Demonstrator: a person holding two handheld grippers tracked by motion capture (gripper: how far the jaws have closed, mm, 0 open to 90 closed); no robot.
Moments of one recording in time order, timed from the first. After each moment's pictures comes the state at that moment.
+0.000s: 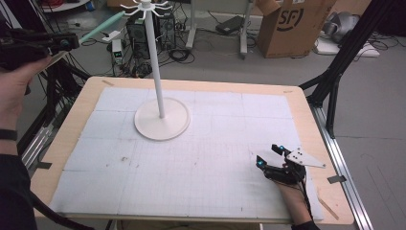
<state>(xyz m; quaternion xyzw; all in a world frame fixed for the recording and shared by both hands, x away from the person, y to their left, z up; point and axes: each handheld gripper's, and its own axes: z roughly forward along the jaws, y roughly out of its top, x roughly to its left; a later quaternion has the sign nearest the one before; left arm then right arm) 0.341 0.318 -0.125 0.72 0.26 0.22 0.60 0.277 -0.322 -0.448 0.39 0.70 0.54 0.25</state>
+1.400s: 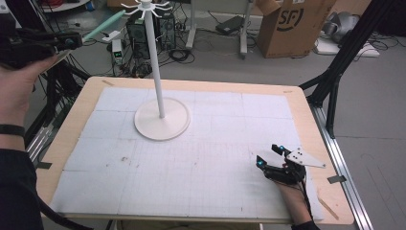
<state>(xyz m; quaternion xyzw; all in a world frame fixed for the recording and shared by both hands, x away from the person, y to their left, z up) 0.352 0.314 -0.132 0.72 0.27 0.24 0.59 0.277 -0.322 -0.448 0.39 0.70 0.54 0.25</state>
